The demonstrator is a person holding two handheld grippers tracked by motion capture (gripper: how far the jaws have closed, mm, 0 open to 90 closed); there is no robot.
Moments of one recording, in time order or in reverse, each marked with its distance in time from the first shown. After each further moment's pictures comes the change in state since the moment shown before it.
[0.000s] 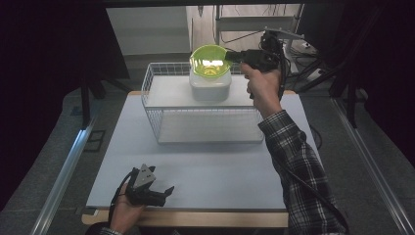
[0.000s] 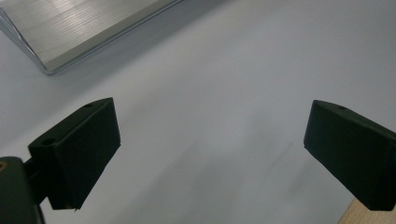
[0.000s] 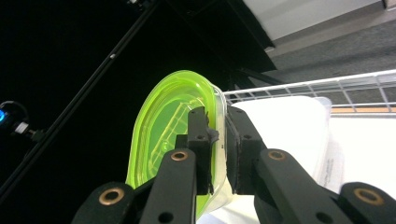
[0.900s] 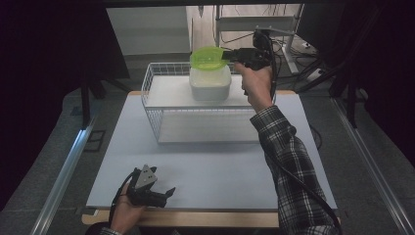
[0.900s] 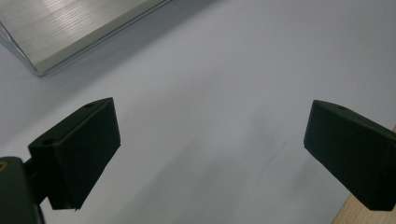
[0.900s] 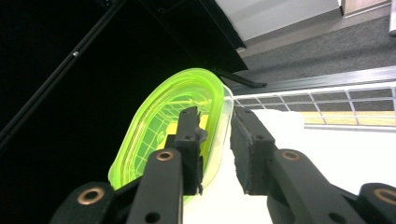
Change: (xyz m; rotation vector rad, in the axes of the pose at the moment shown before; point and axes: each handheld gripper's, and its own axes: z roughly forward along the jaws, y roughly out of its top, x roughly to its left) left arm -0.003 0.001 0.002 0.009 -0.013 0.014; right arm -0.005 0.006 0.025 0.007 -0.122 -0.025
